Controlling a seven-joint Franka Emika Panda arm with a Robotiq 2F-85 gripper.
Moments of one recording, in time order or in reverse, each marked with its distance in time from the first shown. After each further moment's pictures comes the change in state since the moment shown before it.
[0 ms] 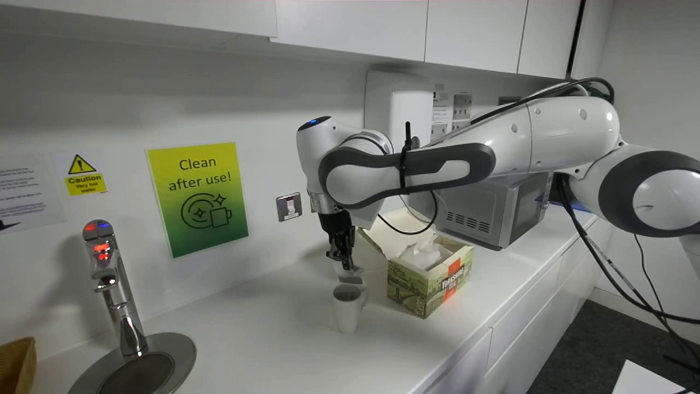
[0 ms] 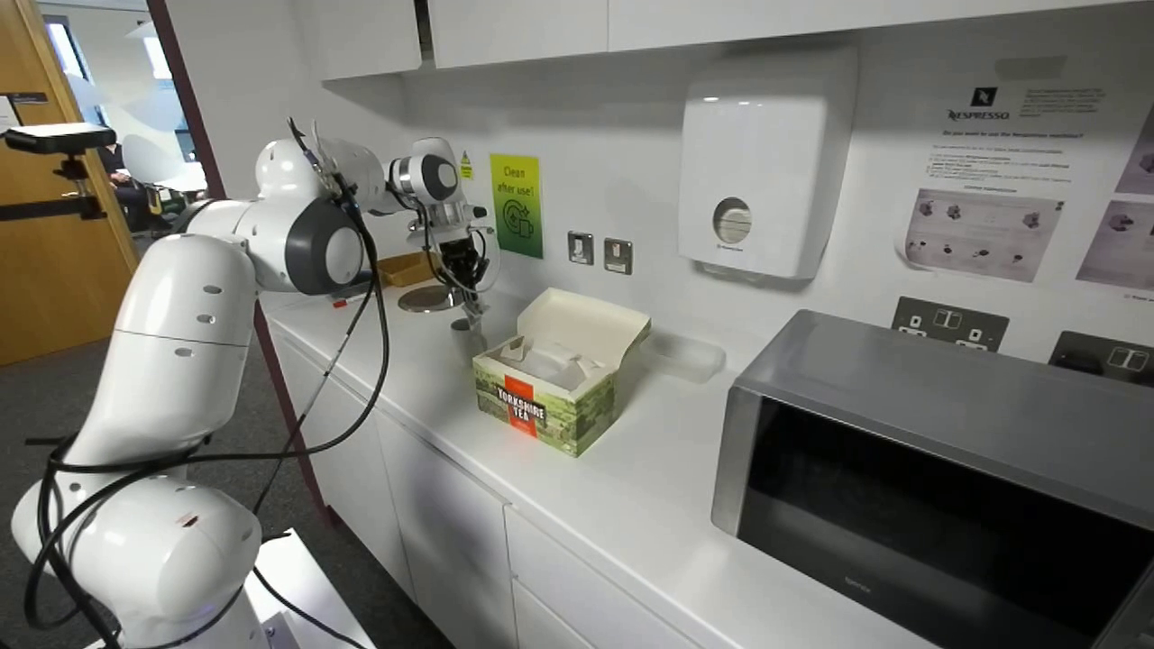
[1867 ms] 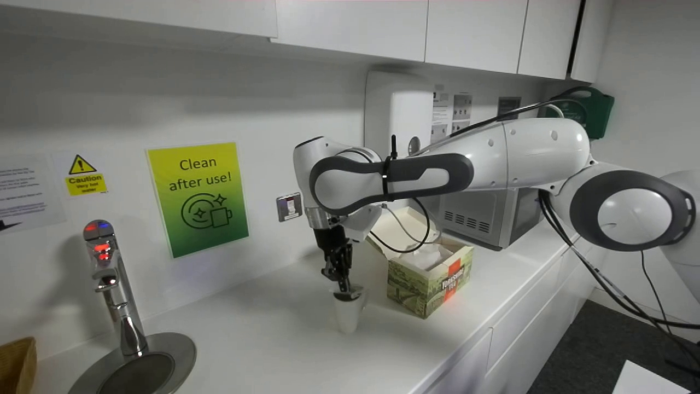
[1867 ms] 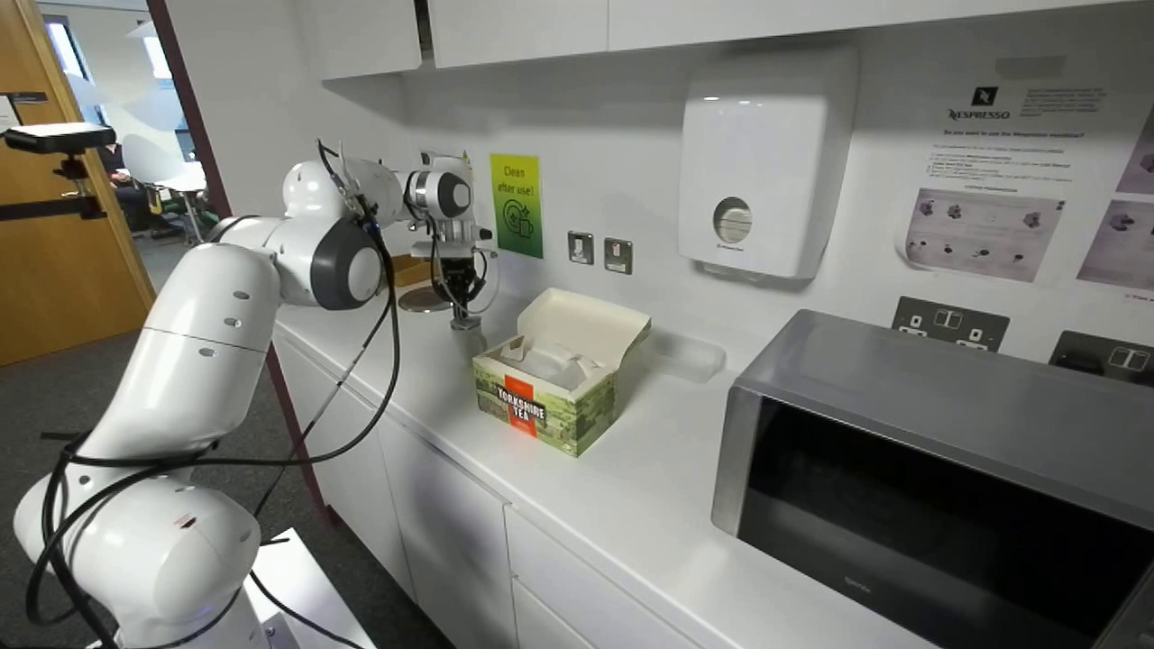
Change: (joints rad) arm -0.018 0.114 0.014 0.099 0.146 -0.076 -0.023
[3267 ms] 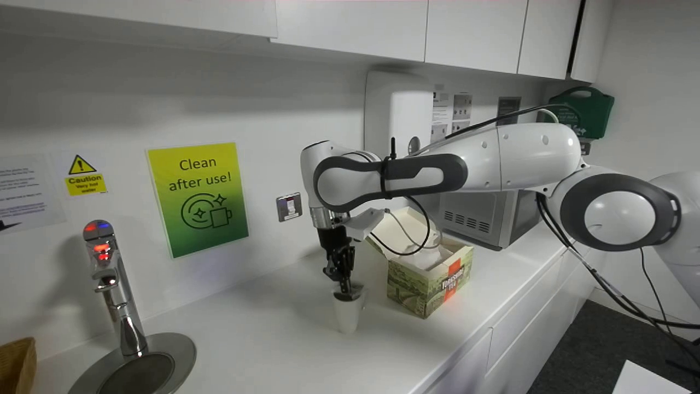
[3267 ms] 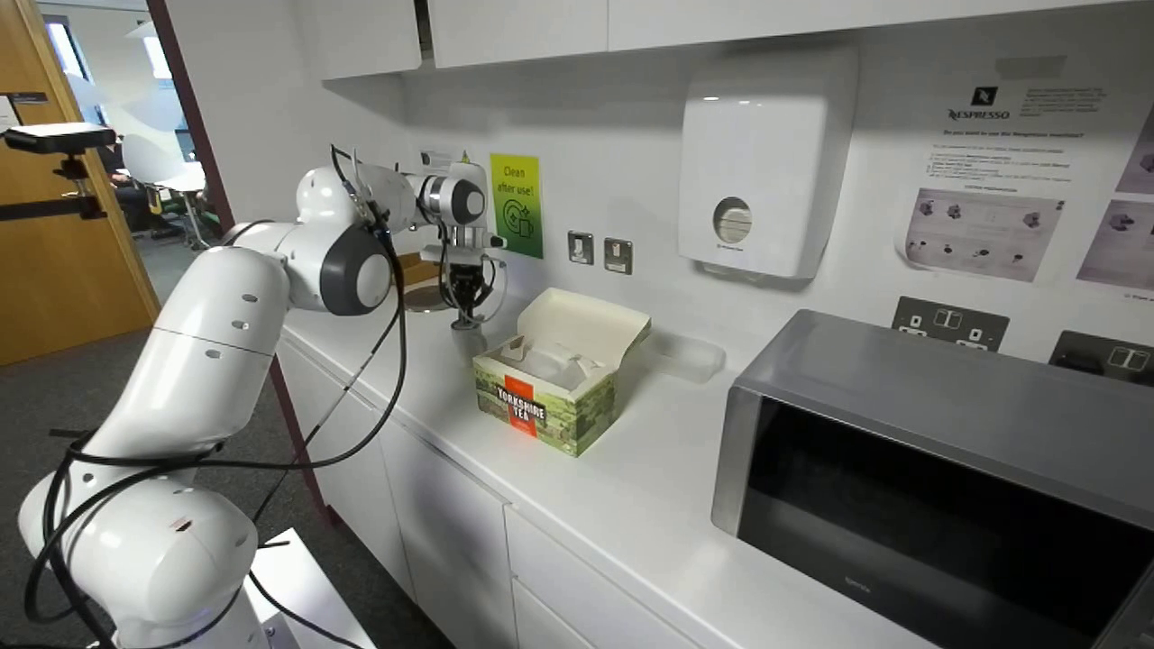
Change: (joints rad) arm -0.038 0.029 0.000 0.019 0.059 -0.002 0.000
